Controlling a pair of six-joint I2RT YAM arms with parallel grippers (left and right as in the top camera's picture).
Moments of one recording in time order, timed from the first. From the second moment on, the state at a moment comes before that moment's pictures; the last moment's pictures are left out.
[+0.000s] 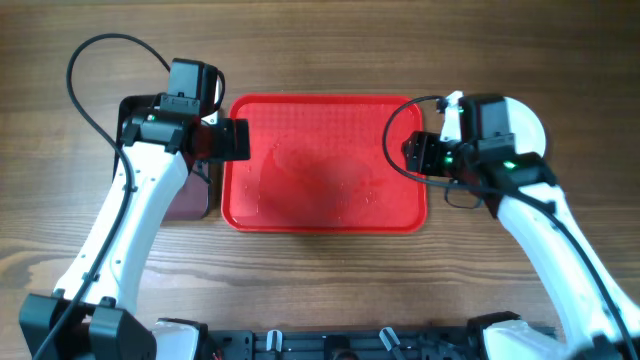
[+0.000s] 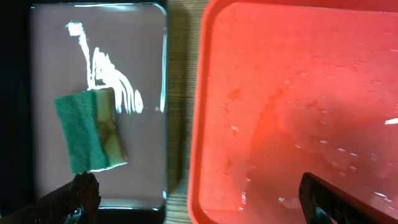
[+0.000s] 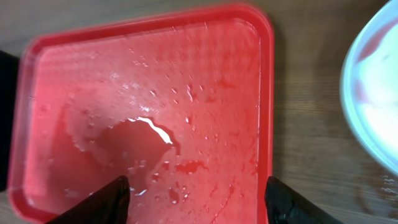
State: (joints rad) left arm -0.18 1.51 1.27 -0.94 -0.11 -0.20; right arm 0.19 1.31 0.98 -0.62 -0.19 0.29
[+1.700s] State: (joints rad) left arm -0.19 1.51 1.27 -0.94 -0.08 -0.20; right arm 0.12 0.02 0.01 0.00 -0.11 0.23
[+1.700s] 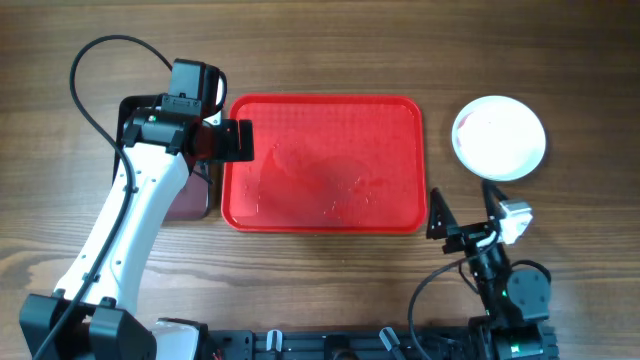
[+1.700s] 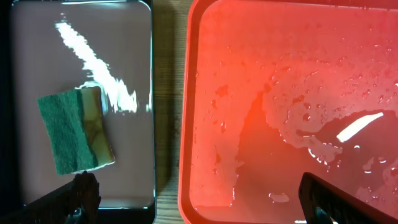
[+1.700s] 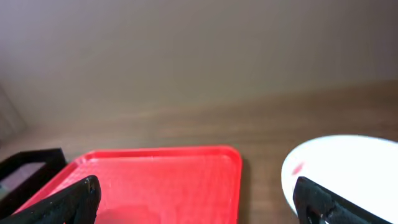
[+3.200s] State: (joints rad) left arm -0.19 0.76 1.27 -0.94 -0.08 -0.20; right arm 0.12 0.02 0.01 0.00 -0.11 0.24
